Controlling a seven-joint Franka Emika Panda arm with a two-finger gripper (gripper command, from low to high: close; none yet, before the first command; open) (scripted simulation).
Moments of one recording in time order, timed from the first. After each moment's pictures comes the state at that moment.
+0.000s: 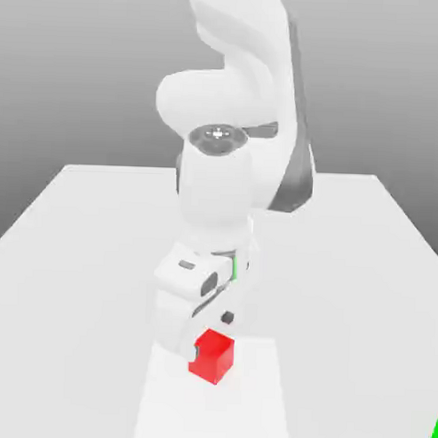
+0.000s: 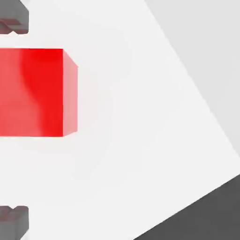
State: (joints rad) arm 0.33 0.10 -0.32 -2.78 0.11 2.90 -0.32
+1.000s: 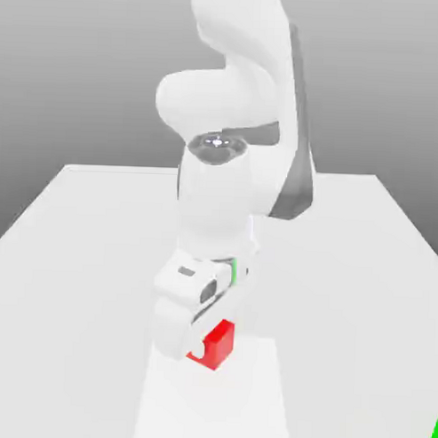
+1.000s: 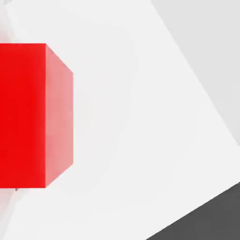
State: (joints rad) arm 0.30 0.07 -0.30 -2.78 0.05 2.86 -0.28
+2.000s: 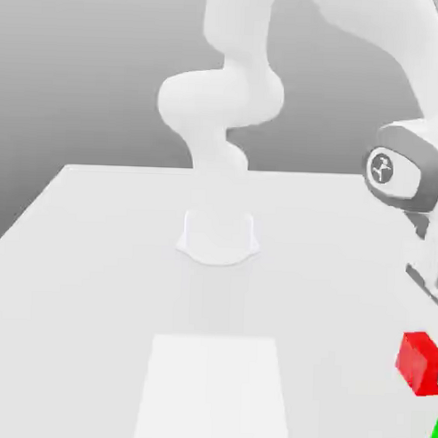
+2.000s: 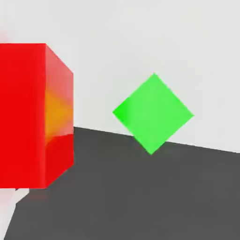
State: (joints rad) arm 0.55 0.34 0.03 -2.15 -0.04 2.49 -0.46
